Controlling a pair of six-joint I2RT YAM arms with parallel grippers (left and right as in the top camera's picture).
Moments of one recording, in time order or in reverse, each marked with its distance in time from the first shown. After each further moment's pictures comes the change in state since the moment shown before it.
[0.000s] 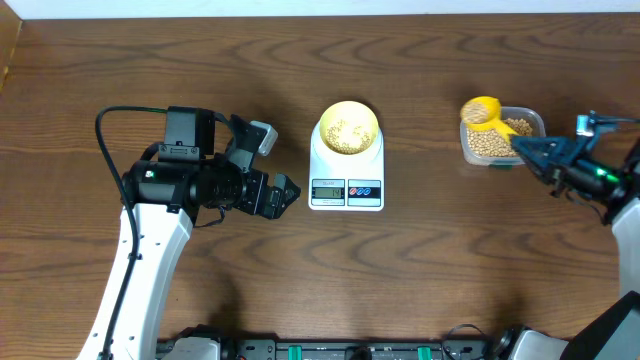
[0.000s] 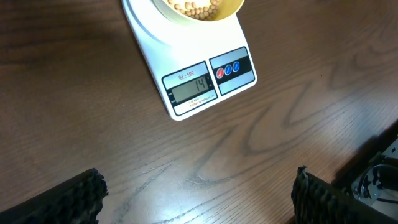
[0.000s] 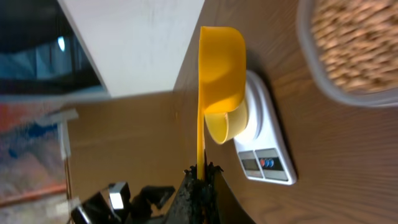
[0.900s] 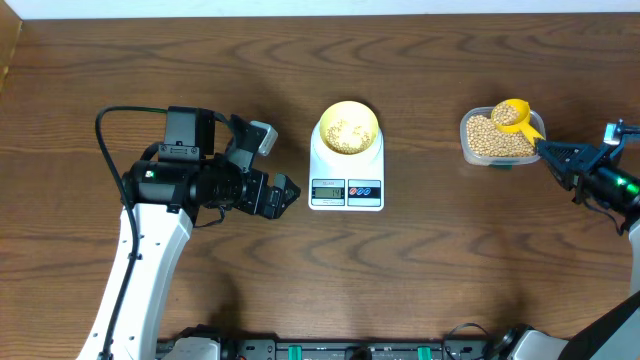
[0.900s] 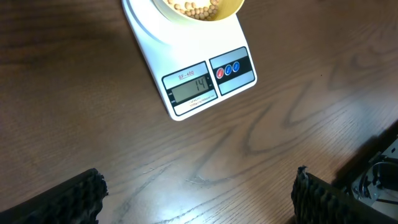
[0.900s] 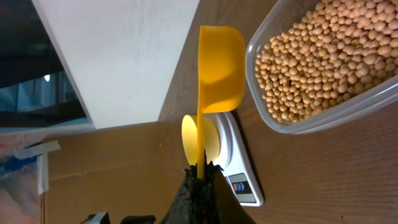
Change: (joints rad) left arm 0.000 0.000 0.000 0.000 0.000 0.000; right arm -0.139 0.000 0.000 -0.024 0.069 -0.085
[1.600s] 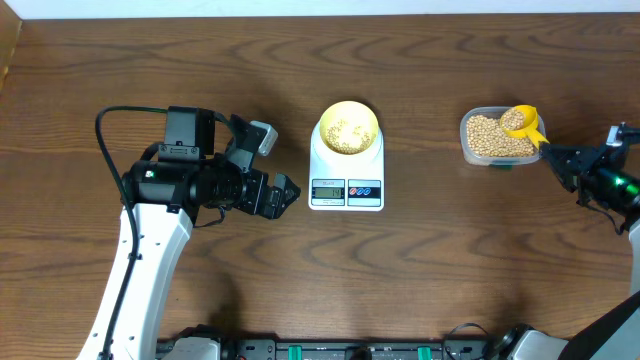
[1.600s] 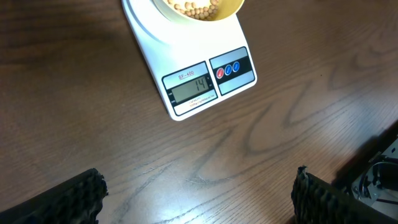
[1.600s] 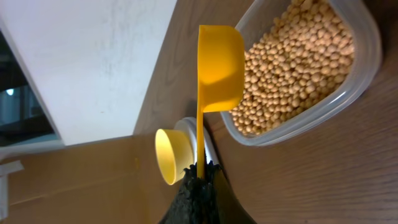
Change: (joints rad) left arm 0.000 0.000 0.000 0.000 0.000 0.000; right arm 0.000 0.000 0.000 -0.001 0.125 -0.028
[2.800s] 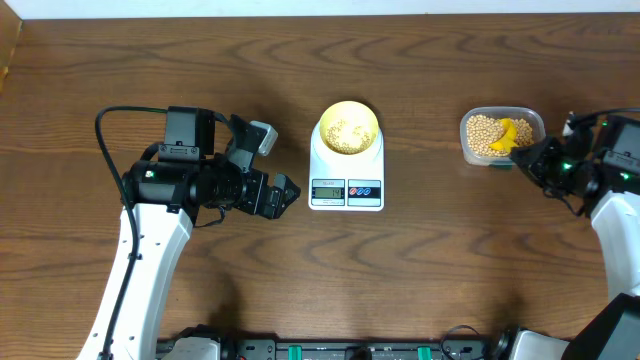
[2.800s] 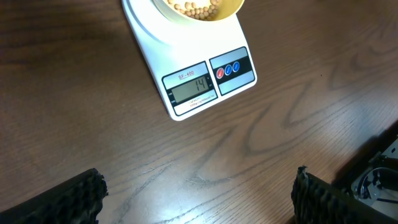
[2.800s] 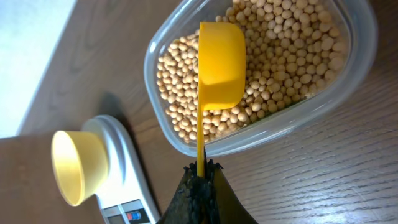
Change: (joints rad) left arm 0.000 0.000 0.000 0.000 0.000 0.000; right arm 0.258 0.000 0.000 0.001 0.431 -0.045
